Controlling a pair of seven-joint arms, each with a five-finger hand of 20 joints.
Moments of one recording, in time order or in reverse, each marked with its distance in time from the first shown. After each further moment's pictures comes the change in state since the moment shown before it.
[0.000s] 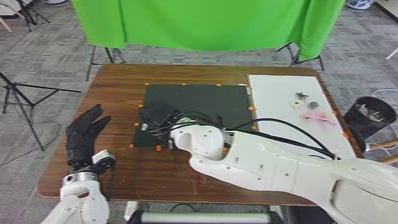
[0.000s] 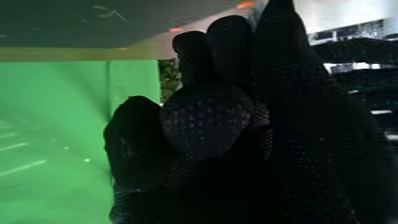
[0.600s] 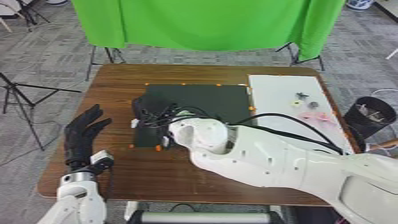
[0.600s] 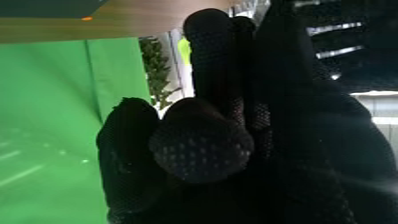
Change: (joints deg) left arm 0.4 1.9 0.2 -0.3 -0.4 0.4 0.2; right arm 2.0 1.7 1.0 -5.4 5.4 1.5 -1.7
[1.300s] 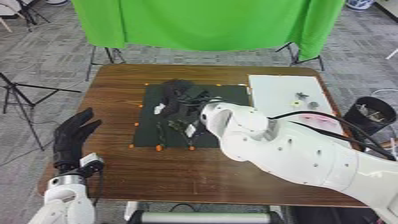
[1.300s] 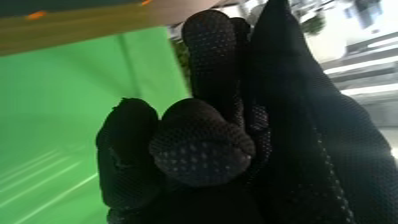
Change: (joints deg) left arm 3.0 0.8 -4.6 -0.4 1.2 -1.2 -2.3; right arm -1.3 12.7 7.4 -12.4 12.8 -2.1 1.2
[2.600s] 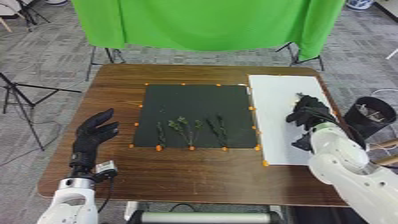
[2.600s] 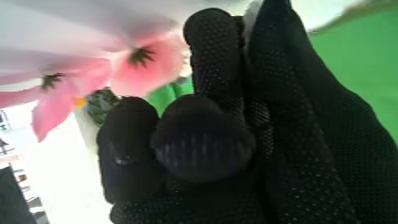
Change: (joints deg) left arm 1.7 -4.9 -2.1 -2.2 19.2 -7.7 -8.2; right arm -43.9 19.8 46.3 -0.4 -10.9 5.9 16.8
